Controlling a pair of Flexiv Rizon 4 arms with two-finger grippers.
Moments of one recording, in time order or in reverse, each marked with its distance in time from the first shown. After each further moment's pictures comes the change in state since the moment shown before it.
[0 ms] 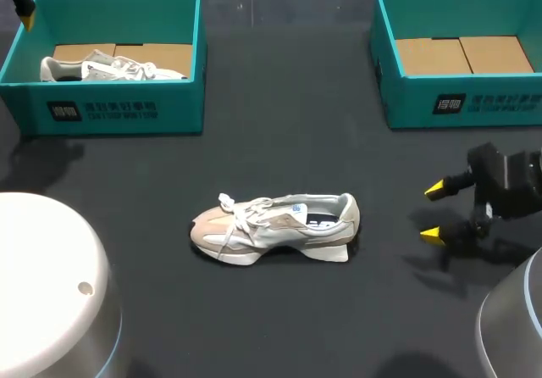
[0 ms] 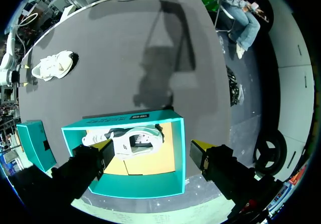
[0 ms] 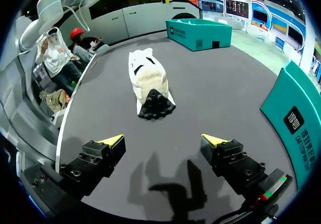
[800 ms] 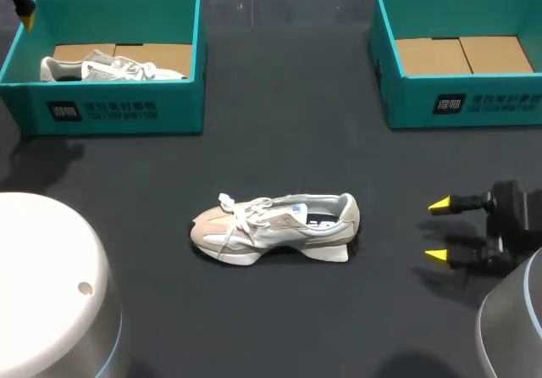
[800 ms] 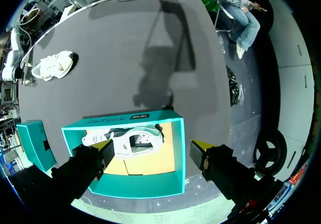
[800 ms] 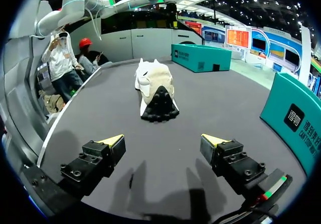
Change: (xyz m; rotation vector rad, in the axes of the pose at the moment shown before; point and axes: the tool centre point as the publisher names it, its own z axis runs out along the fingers) left arm 0.000 0.000 0.000 0.000 0.000 0.000; right arm 0.008 -0.028 0.014 -0.249 -0.025 -0.097
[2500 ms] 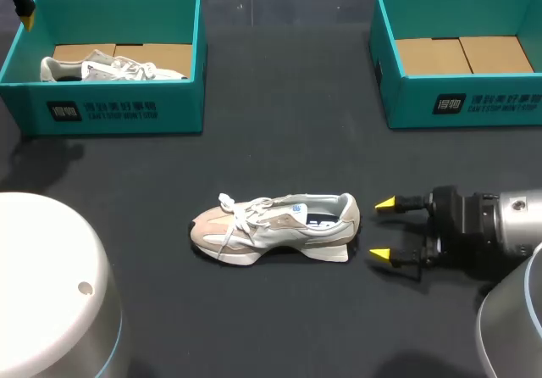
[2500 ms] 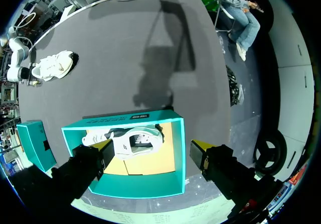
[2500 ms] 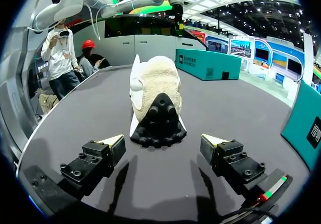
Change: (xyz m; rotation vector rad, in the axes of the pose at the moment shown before) left arm 0.000 0.000 0.000 0.000 0.000 0.000; right arm -0.001 0.016 0.090 -0.073 0.011 -0.042
